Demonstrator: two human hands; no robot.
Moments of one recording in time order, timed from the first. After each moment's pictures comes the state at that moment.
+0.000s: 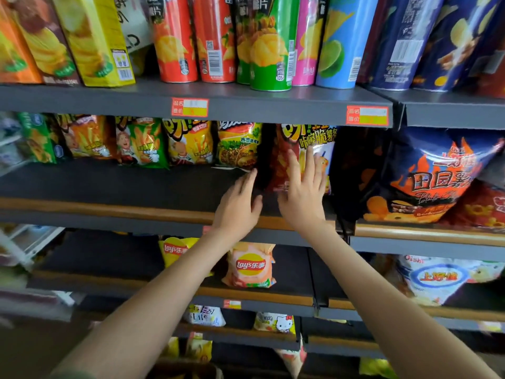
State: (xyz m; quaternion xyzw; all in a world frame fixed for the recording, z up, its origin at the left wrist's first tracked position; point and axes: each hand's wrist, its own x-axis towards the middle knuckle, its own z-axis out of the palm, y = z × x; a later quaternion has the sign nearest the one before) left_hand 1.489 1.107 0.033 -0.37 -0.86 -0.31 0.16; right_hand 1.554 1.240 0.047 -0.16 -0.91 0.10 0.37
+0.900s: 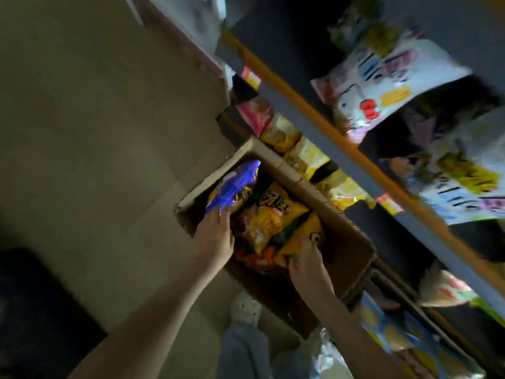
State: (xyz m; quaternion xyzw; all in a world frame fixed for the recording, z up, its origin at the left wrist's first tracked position) left_hand 1.545 0.654 -0.581 0.03 -0.97 -0.15 -0.18; right_hand 1.556 0.864 -0.543 -0.09 -0.89 0.24 -0.36
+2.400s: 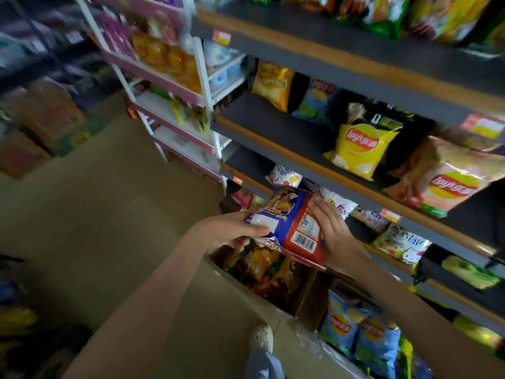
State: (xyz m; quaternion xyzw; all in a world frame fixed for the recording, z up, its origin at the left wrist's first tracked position) left_hand 1.581 0.667 -0.126 0.00 -0.72 -0.53 -0.45; right_hand 1.617 0.936 -0.179 0.21 -0.95 0.24 0.01
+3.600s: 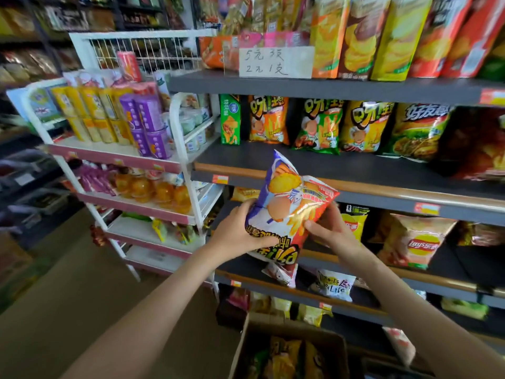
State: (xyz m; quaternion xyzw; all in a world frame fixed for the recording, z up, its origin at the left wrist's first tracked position) left_hand 1.427 0.601 0.030 -0.27 -0.87 -0.41 -0.08; right_hand 1.515 0.821 0.023 -0.07 -0.72 0.69 0.05
